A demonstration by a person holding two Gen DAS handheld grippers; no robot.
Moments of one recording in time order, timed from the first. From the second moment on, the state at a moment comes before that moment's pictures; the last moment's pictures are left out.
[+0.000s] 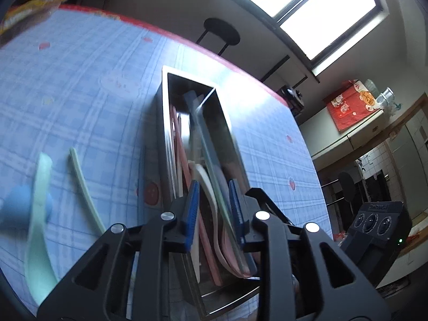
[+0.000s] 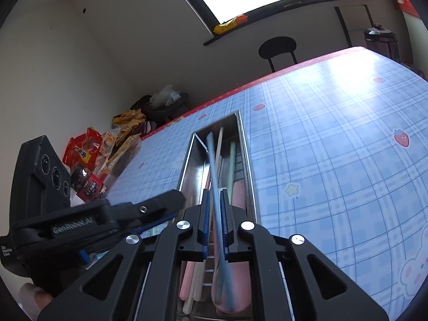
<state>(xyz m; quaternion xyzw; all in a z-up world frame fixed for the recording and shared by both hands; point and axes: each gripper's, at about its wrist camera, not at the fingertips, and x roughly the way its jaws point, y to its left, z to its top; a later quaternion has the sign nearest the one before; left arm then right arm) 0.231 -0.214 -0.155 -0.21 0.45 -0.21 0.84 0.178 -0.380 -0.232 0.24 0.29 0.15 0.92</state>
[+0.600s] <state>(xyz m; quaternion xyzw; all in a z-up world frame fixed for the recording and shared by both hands) 0.163 -0.097 -0.076 -0.05 0.30 -0.13 0.94 0.163 -0.373 -0.214 0.19 0.23 0.11 0.95</state>
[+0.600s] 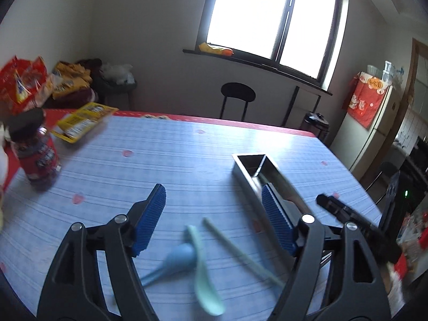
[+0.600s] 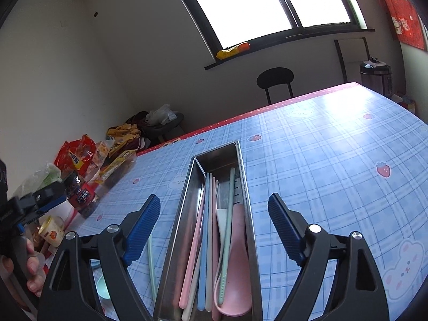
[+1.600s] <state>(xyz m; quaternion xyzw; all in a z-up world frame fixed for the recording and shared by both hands) 0.149 -0.001 -0.160 -0.02 0.33 -0.18 0.92 0.154 -0.232 -0.220 0.00 0.38 0.16 0.91</state>
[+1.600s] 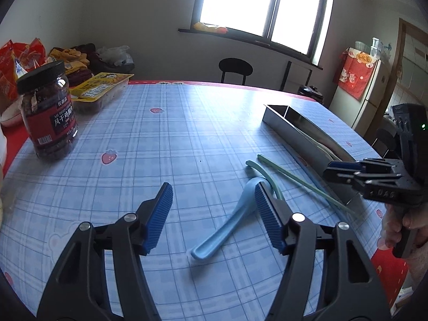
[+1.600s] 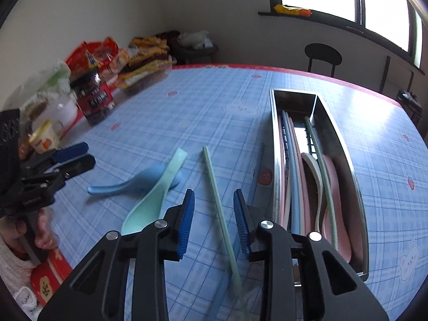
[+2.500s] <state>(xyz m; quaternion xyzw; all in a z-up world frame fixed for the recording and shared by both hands) 0.151 0.031 -0.169 -0.12 0.33 -0.21 0.91 0.182 -0.183 -0.246 -0.10 0.45 0.09 0.88</state>
